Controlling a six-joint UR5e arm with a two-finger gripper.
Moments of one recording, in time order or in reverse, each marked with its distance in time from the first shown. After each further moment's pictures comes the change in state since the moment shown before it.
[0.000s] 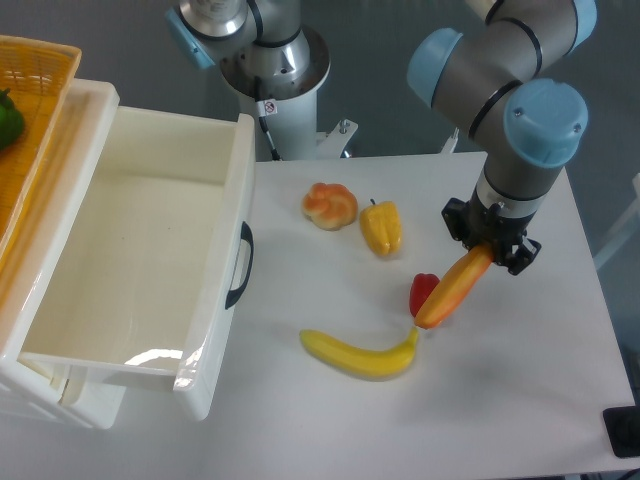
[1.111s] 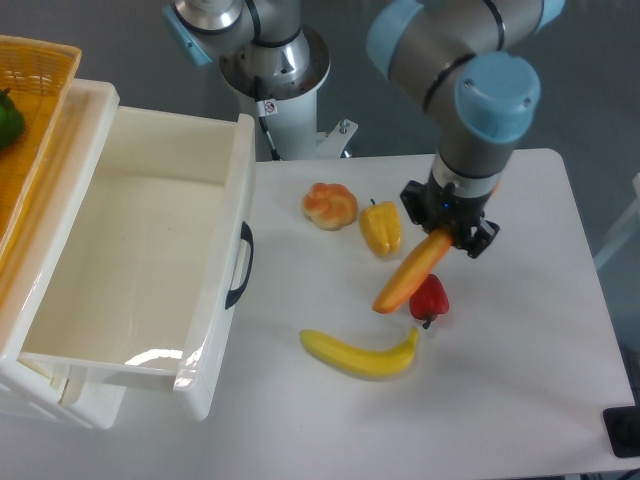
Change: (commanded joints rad) arm -0.090 0.161 -0.058 -0.064 -0.104 -0.176
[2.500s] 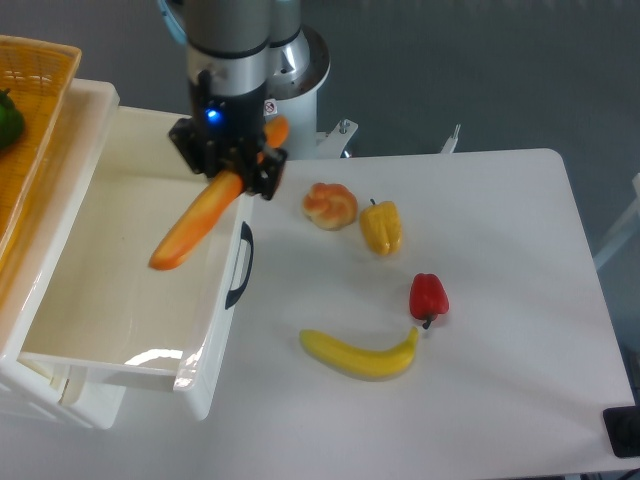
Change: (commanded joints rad) arm -0.411 0.129 -0.028 0.006 -0.092 -0.658
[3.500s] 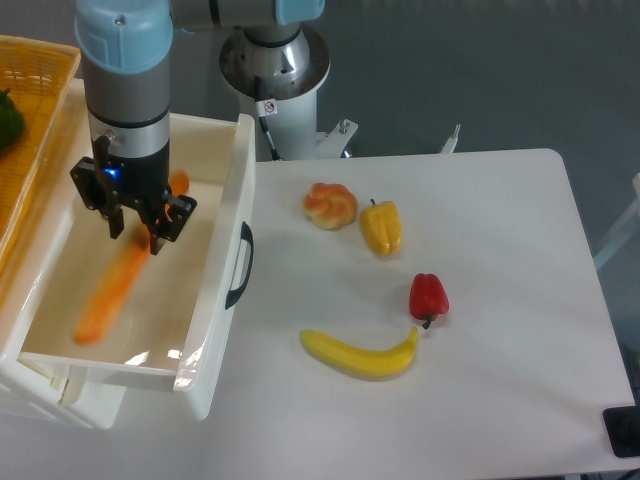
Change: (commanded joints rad) arm -0.095 -0.068 0.002 0.080 -0.038 -0.038
